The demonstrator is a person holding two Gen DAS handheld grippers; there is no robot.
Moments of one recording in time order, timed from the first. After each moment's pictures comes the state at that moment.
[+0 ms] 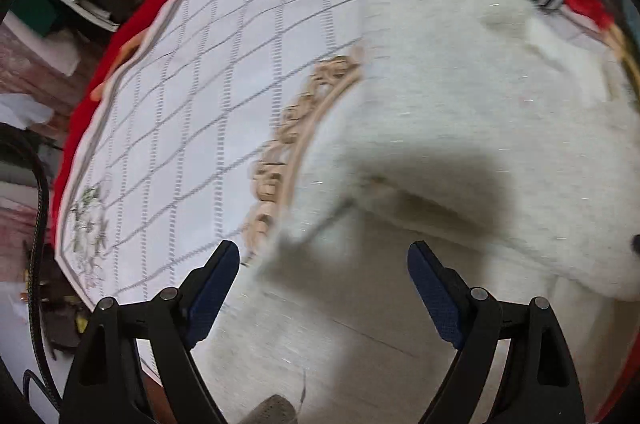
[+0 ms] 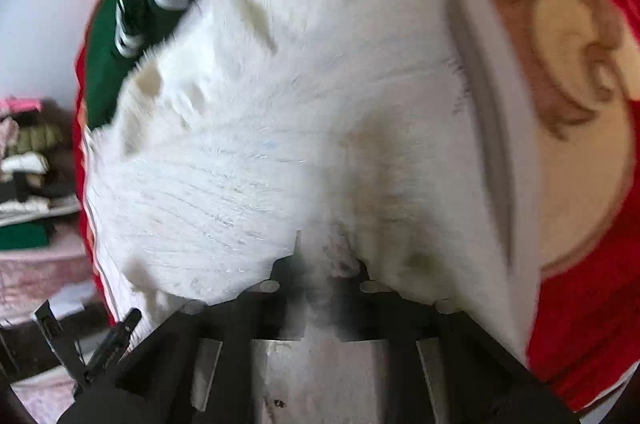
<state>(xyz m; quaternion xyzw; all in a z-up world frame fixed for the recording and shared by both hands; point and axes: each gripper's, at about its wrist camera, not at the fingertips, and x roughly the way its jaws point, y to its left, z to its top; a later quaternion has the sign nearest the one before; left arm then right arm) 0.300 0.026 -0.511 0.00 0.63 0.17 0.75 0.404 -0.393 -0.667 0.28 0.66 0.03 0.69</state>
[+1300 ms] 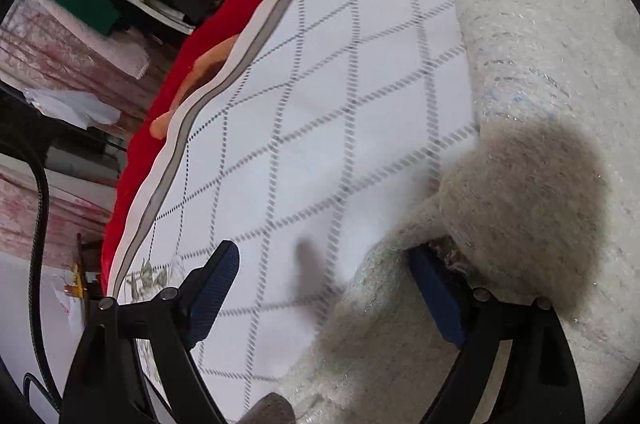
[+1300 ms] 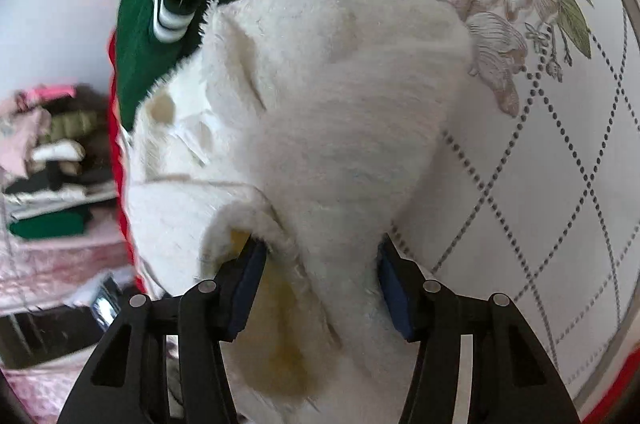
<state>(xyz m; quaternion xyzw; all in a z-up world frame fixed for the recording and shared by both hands) 0.370 0.179 -0.554 0.04 0.60 0.30 0.74 0.499 -0.300 -0.692 0.30 0.67 0.12 0.67</state>
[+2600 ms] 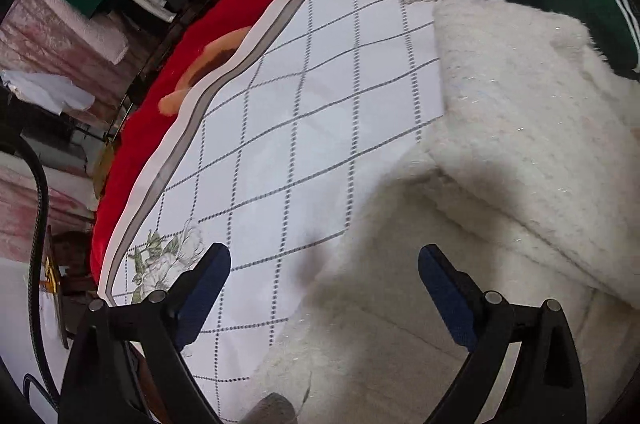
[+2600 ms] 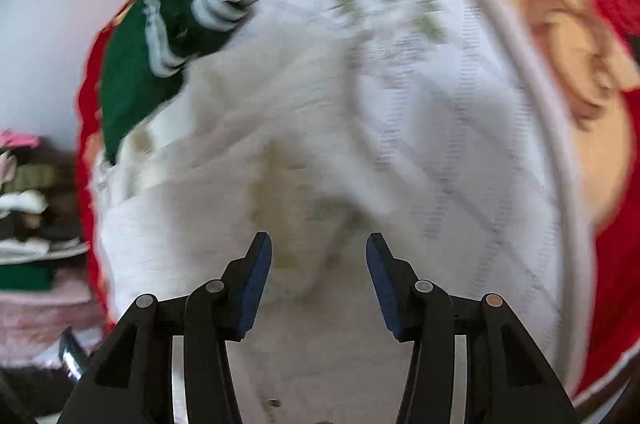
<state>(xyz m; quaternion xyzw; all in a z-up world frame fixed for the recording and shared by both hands) 0.329 0.173 -0.503 0.00 0.61 0.24 0.76 0.416 -0.291 -0.632 0.30 0.61 0.00 0.74</state>
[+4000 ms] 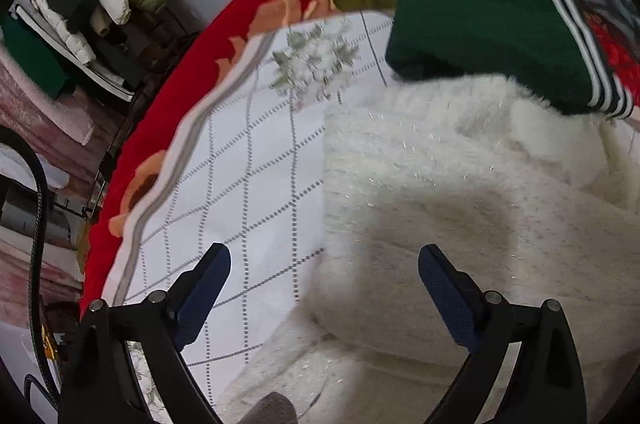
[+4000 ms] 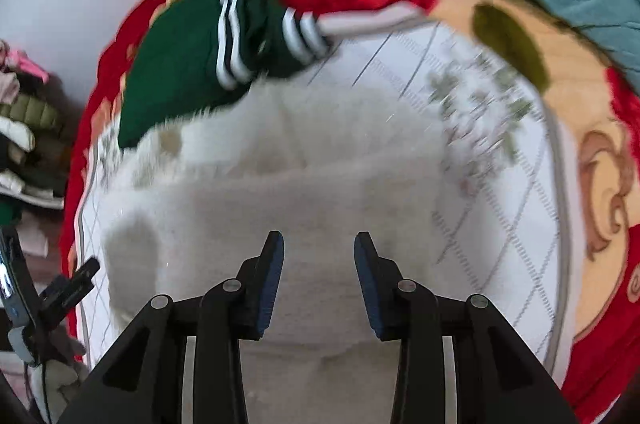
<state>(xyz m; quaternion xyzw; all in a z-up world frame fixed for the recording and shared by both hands) 0.433 0.101 -0.493 0.05 0.56 0.18 0.81 0.478 -0.223 -0.596 0.17 0.57 0.03 0.80</state>
